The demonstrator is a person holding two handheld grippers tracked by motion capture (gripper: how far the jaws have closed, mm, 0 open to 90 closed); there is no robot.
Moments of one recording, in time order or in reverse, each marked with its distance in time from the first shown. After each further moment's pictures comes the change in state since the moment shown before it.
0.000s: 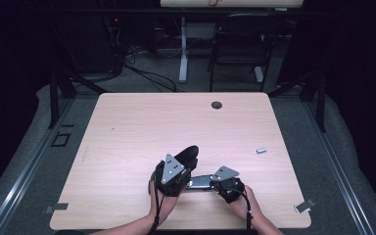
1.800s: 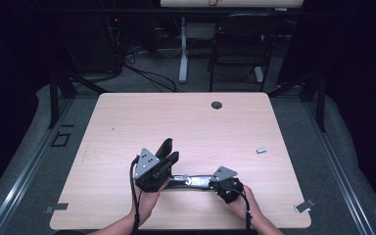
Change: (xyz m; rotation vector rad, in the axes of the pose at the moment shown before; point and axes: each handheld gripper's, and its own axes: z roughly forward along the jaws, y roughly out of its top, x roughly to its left) left arm 0.034 0.013 -0.041 -0.053 0.032 -0.075; right arm 0.002 0.002 0.001 0.009 0.009 -0.015
